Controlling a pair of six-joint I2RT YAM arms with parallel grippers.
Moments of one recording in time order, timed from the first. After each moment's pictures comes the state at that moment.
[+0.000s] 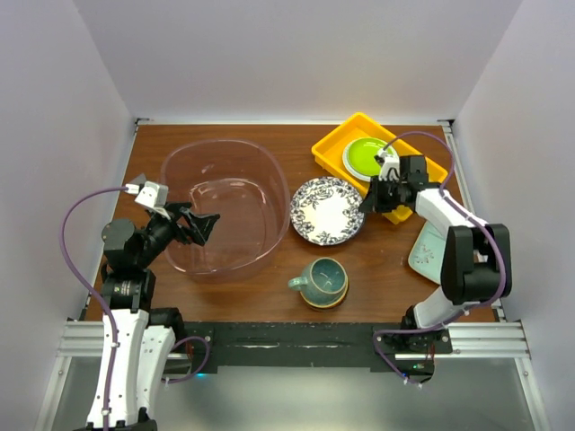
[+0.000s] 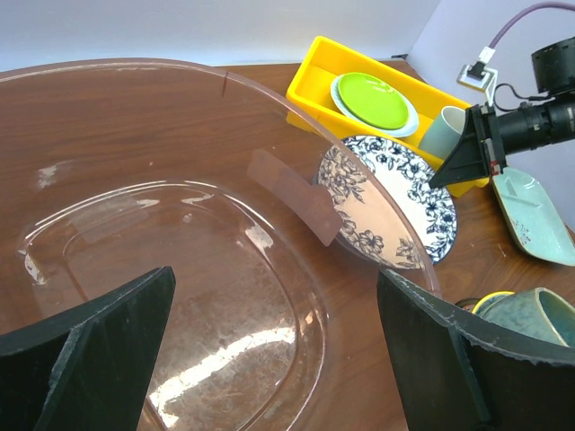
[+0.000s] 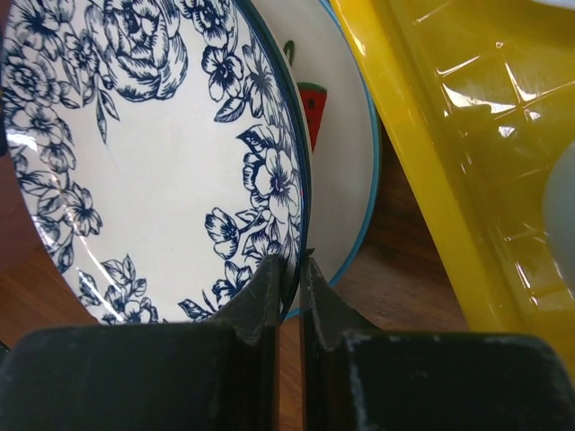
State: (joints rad) left arm 0.07 0.50 0.59 -0.19 0.59 -0.25; right arm 0.05 1.61 1.00 -0.35 -0.49 0.04
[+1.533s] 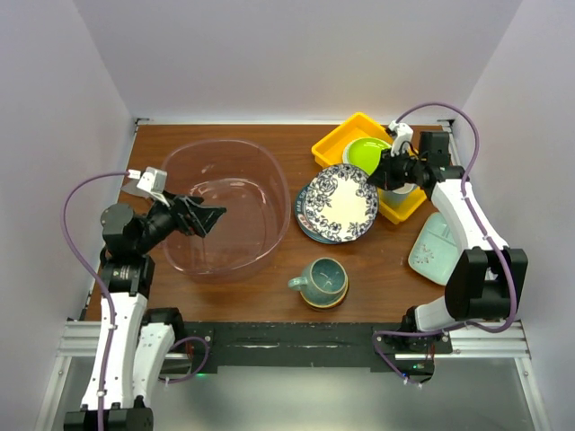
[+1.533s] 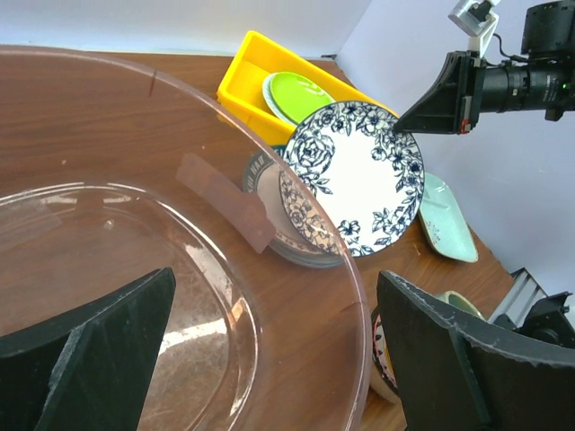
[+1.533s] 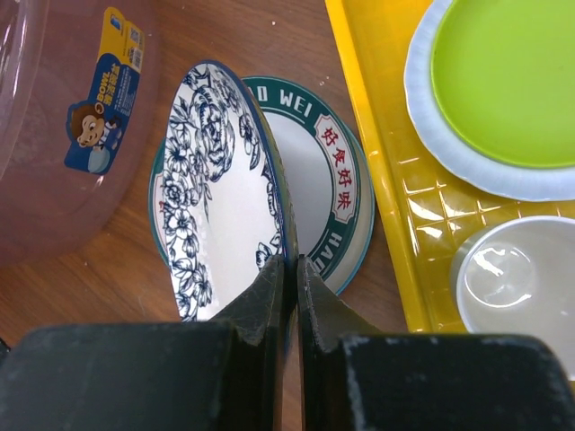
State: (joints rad) left arm 0.07 0.62 0.65 -0.13 0.73 -0.41; right arm 0.01 1.47 1.20 -0.48 -0.59 -0.11
